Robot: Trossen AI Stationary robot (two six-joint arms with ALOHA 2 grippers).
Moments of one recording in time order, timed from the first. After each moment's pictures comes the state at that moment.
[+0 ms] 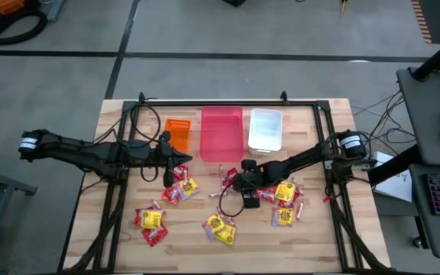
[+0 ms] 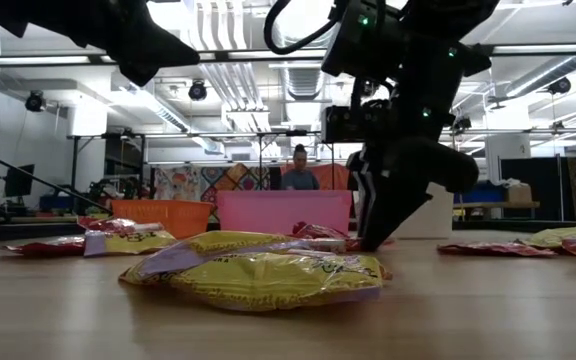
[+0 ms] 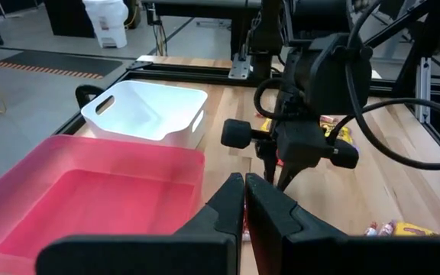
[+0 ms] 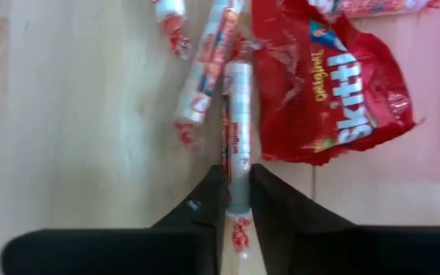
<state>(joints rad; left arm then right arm) -0.09 0.87 0.55 0.04 -0.23 -0.09 0.15 1.89 1.08 -0.38 0.14 0.06</state>
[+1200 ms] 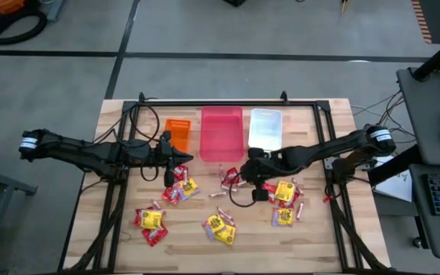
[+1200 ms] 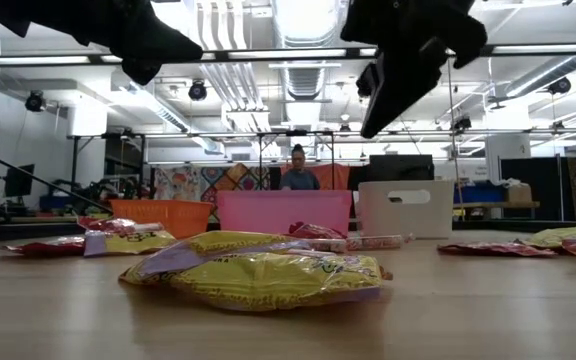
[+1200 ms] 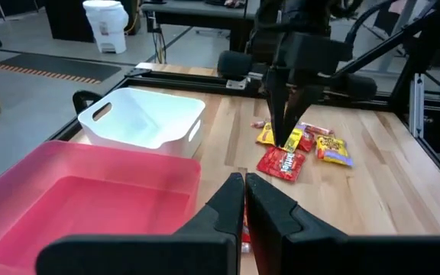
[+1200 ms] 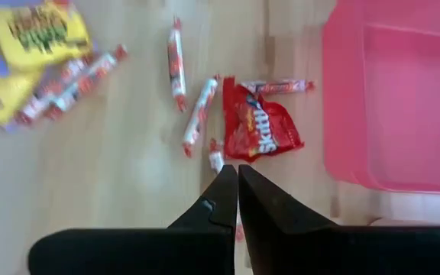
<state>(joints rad) -0.09 0.88 0.55 0.08 -0.23 -0.11 0.14 1.57 1.13 -0.57 0.11 0.00</state>
